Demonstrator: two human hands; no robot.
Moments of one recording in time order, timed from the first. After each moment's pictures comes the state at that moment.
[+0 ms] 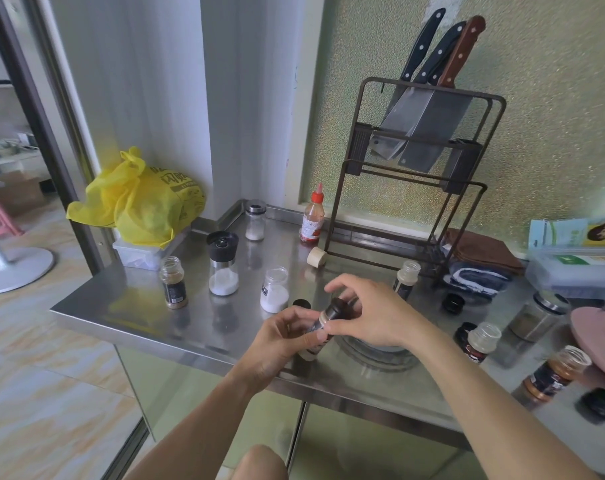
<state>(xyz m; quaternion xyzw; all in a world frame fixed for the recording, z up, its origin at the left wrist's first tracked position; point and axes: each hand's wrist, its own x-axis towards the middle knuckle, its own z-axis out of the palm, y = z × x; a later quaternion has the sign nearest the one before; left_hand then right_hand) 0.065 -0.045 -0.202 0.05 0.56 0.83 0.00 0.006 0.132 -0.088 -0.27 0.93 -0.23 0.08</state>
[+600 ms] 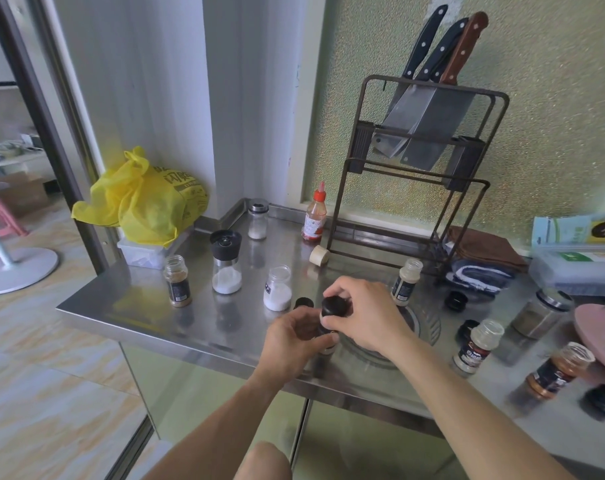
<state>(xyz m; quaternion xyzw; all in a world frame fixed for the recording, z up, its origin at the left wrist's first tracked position) 0.056 -0.026 -0.217 -0.03 0.67 0.73 -0.10 0.010 0.117 -0.115 -0.26 0.93 -0.25 -0.03</state>
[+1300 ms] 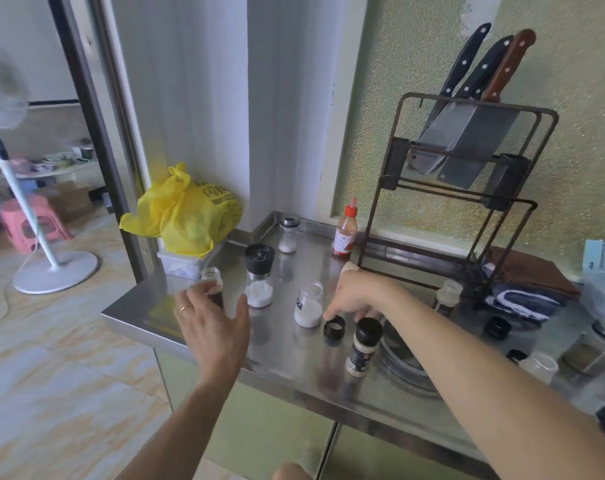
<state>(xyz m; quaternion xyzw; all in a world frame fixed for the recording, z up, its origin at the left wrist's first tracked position) 0.080 -0.136 -0.189 -0.36 0.74 0.34 -0.45 -0.038 0.036 -0.071 -0.18 0.95 -0.05 0.24</state>
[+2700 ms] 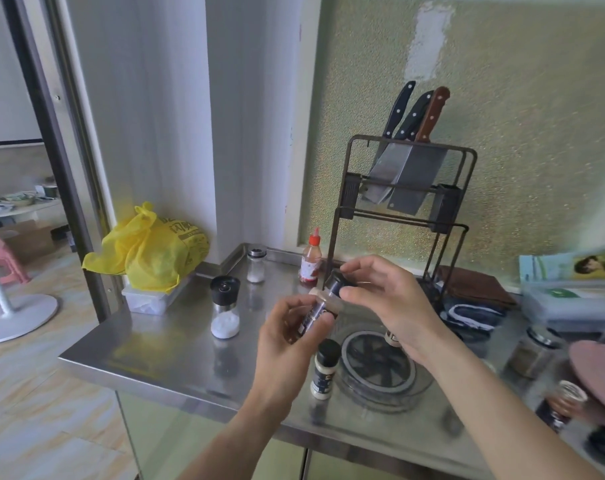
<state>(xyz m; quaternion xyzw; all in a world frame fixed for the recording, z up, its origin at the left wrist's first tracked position) 0.096 -0.011 -0.098 -0.03 0.60 0.76 -0.23 0.026 0.138 -0.018 -0.24 0.73 -0.64 0.05</state>
